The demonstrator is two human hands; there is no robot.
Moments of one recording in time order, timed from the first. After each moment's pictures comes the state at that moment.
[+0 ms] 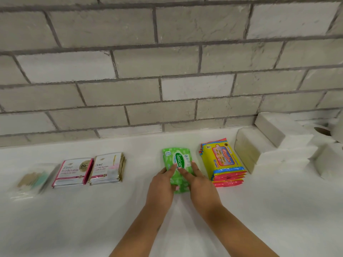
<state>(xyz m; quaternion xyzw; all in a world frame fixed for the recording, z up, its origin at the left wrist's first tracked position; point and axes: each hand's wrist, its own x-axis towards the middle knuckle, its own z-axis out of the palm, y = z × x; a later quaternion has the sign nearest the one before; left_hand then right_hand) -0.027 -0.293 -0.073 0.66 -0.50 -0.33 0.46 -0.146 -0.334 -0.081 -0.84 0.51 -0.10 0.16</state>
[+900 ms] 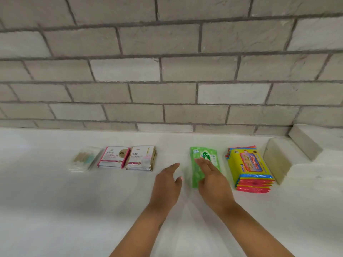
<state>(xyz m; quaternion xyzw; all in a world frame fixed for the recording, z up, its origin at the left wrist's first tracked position) 0.012 -0.243 -0.061 0.77 -0.49 -0.14 0.38 -0.120 -0.306 -0.054 -0.84 0.44 -0.22 0.20</state>
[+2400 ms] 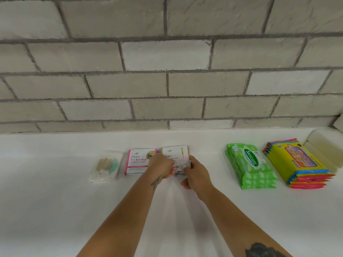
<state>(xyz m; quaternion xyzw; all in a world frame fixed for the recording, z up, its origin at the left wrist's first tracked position) 0.195 -0.272 -0.051 0.75 -0.26 -0.45 0.42 0.076 -0.287 -0.078 -0.58 0.52 -0.27 0.56</state>
